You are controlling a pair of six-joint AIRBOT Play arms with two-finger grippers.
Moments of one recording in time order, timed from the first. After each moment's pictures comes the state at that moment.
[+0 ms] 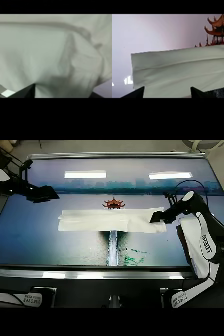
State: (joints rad) left arm 0.10 -1.57 1.67 1.13 -1.35 -1.41; right arm -0.14 -1.83 1.45 -1.11 1.29 1.10
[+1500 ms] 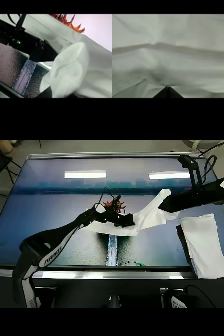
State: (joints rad) left arm -0.61 -2.01 1.67 0.47 -0.87 -1.40; right arm -0.03 -1.19 1.45 -1.06 1.45 1.18
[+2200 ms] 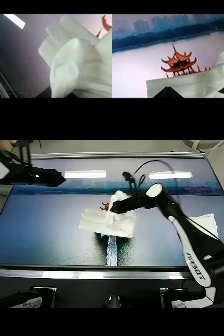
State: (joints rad) left arm -0.14 -1.33 1.67 1.19 -1.16 -1.44; right arm 0.35 -1.64 1.45 -0.67 1.01 1.11
